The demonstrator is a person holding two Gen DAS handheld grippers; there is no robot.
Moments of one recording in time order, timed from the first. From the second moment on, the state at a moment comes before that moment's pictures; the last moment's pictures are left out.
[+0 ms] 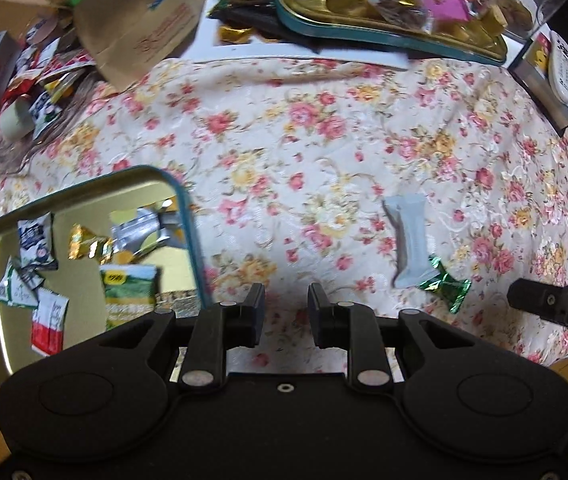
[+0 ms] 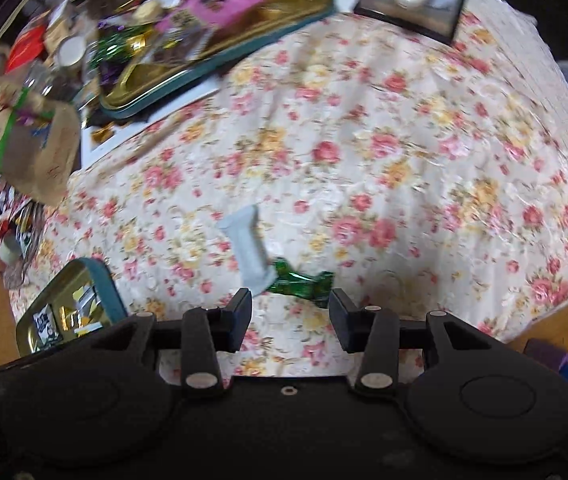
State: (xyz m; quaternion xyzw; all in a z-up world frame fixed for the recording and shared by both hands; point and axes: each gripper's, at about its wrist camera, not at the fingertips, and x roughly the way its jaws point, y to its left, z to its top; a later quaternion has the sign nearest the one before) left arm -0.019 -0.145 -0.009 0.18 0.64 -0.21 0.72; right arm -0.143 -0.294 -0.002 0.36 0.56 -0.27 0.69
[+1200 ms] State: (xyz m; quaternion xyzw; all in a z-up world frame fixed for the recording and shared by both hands) left arm -0.031 -0.255 -0.066 0.16 0.66 -0.25 0.70; right arm -0.189 -0.334 -0.012 0.40 0.56 -0.29 0.66
